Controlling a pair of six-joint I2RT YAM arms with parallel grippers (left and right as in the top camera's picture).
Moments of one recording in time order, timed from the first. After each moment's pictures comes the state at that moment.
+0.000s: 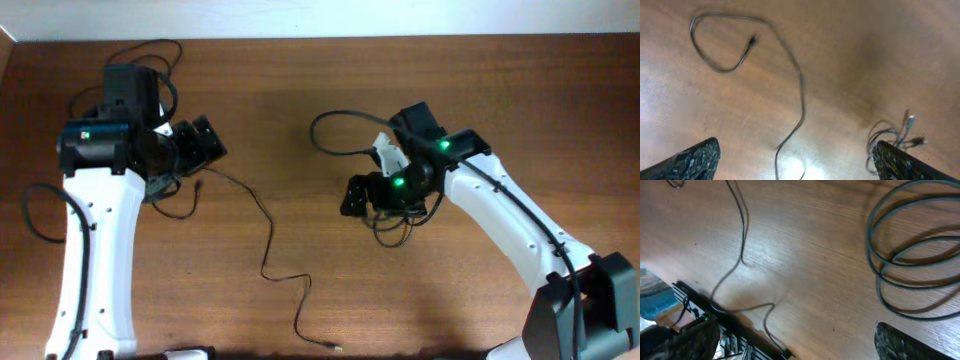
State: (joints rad) left arm 0.05 1.50 1.59 -1.30 0.10 -0.52; right arm 0.41 1.69 1.31 -0.99 -0.52 0.29
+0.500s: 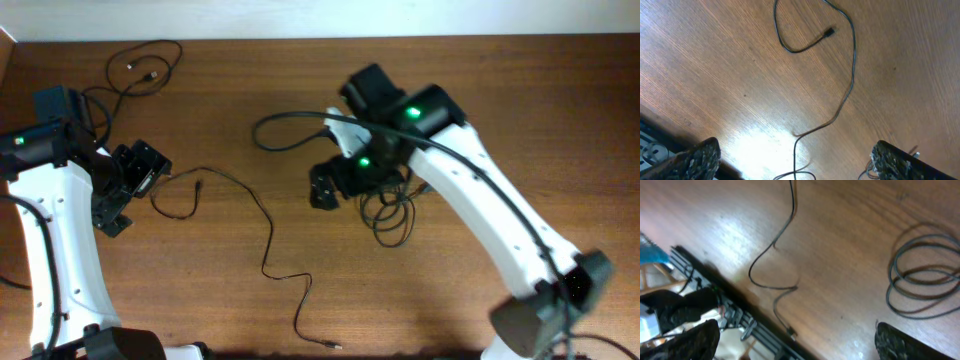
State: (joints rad) left arm 0.34 1.55 1.59 -1.46 0.13 -0.60; right arm 0.60 1.86 1.91 -1.42 -0.40 0.16
